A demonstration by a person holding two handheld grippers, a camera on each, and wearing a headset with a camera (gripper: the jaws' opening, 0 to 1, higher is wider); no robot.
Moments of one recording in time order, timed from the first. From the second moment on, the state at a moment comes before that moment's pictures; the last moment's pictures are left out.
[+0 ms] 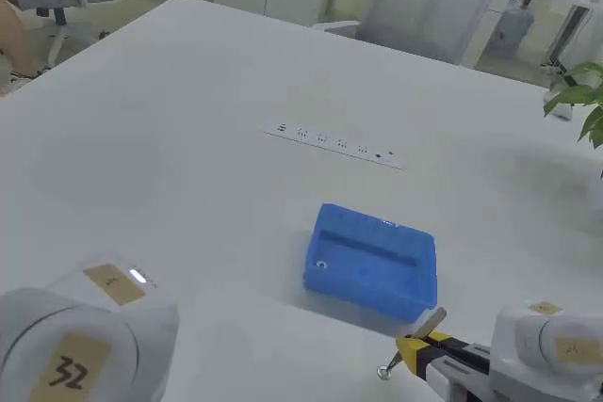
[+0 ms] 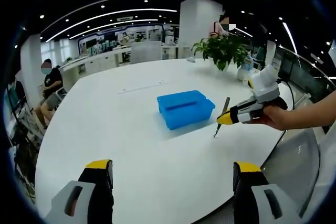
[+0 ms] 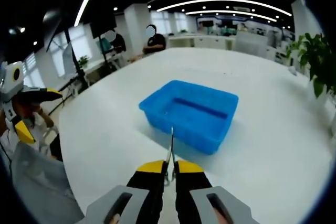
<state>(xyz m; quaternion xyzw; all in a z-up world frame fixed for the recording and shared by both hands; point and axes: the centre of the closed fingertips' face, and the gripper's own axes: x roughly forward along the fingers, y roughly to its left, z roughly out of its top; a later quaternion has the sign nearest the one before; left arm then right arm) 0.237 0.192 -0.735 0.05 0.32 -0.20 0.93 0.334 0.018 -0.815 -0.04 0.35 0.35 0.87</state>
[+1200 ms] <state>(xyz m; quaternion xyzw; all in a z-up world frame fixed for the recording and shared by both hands) 0.240 0.194 -0.727 0.05 0.30 -0.20 0.93 0.340 0.026 -0.766 -0.06 0.30 0.36 0.88</state>
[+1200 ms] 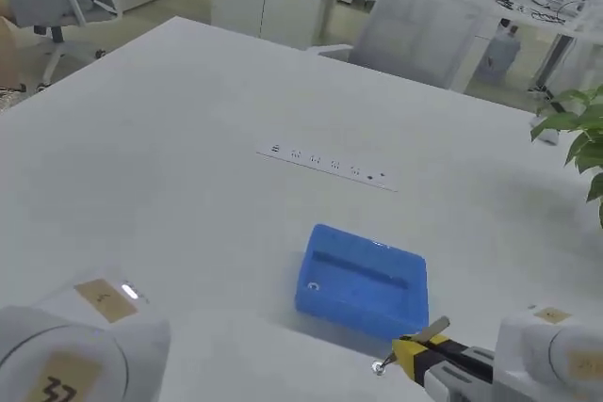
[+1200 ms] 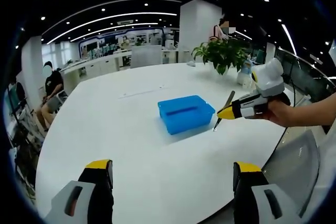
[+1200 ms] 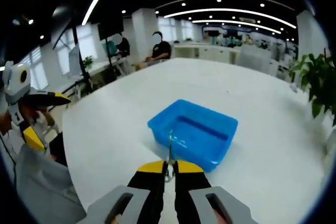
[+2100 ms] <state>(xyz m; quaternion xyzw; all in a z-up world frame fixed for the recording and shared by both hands) 0.232 0.193 -0.717 0.04 0.30 -0.19 0.93 0.427 0.022 -0.802 -0.10 0.31 0.31 0.89</state>
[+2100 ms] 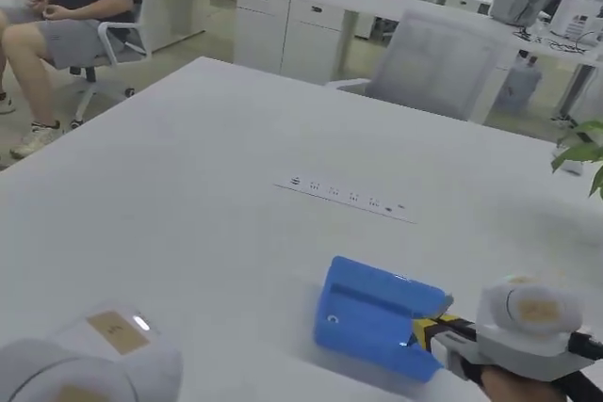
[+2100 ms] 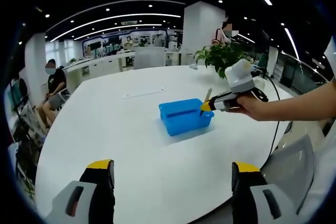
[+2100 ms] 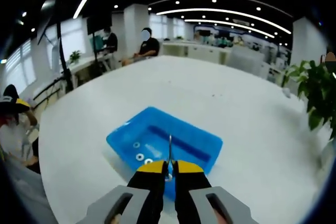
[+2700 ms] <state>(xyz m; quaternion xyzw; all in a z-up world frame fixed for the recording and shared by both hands) 0.230 0.192 -0.708 0.04 0.29 -0.18 0.94 0.418 0.026 -0.775 -0.09 0.29 0.34 0.89</state>
